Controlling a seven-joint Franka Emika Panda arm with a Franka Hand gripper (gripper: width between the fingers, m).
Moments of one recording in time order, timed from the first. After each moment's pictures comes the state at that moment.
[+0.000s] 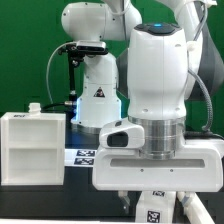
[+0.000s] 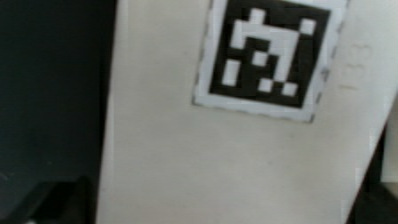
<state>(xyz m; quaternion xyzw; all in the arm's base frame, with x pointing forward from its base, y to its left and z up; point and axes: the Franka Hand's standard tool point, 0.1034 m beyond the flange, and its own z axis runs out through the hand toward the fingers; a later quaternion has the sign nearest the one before) 0.608 0.079 0.013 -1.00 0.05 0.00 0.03</state>
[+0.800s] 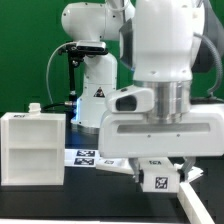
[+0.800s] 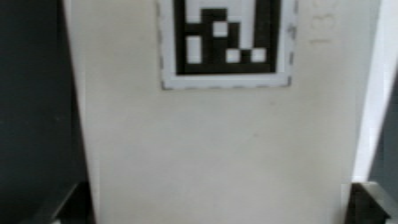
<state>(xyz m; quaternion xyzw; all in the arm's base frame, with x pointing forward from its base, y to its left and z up) 0.599 0.091 0.068 -1.00 -0.02 -0.02 0.02</state>
